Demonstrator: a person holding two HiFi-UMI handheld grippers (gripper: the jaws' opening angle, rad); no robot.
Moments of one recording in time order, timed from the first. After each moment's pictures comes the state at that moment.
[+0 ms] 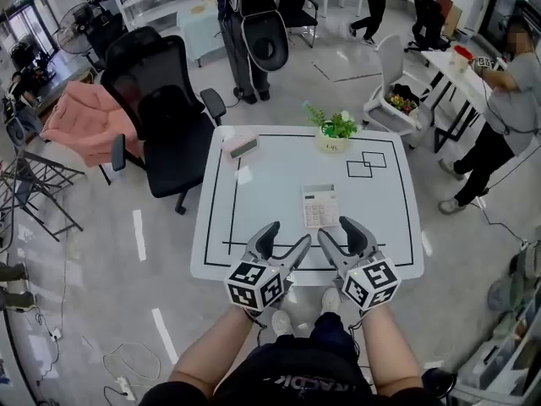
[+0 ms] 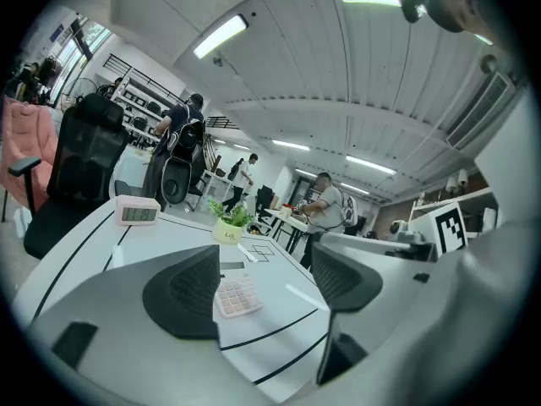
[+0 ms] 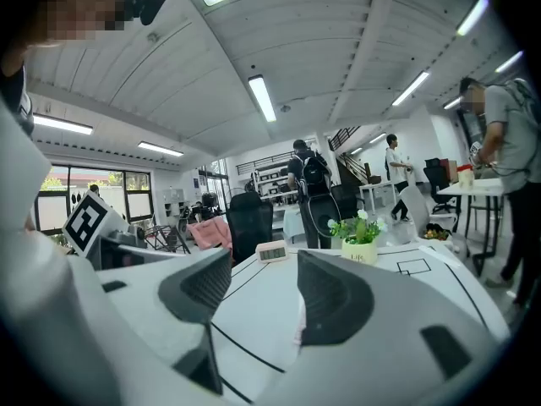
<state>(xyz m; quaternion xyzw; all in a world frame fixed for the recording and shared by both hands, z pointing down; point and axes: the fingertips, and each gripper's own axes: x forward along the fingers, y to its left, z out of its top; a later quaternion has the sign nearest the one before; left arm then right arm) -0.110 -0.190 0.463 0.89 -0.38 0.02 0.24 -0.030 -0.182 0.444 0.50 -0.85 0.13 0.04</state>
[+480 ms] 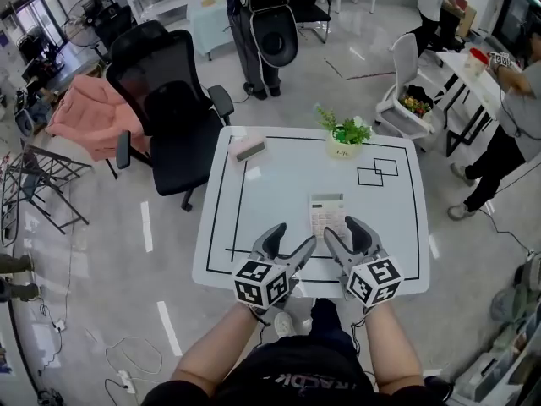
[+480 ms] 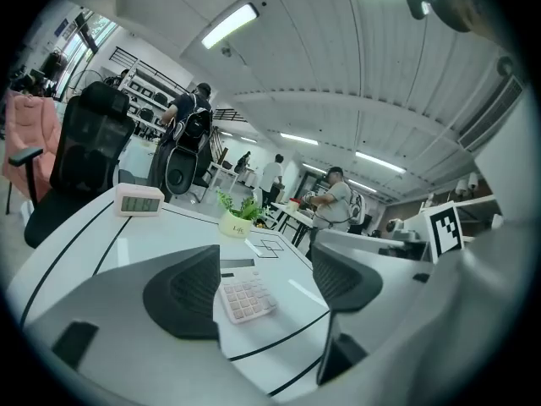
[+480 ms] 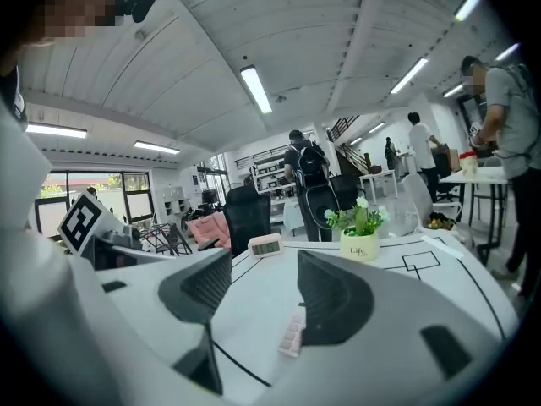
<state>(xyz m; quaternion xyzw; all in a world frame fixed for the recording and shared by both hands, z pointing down) -0.100 -0.229 0.489 0.88 -0.39 0.03 0.27 -0.018 -0.231 0.471 0.49 -0.85 0.16 0.05</state>
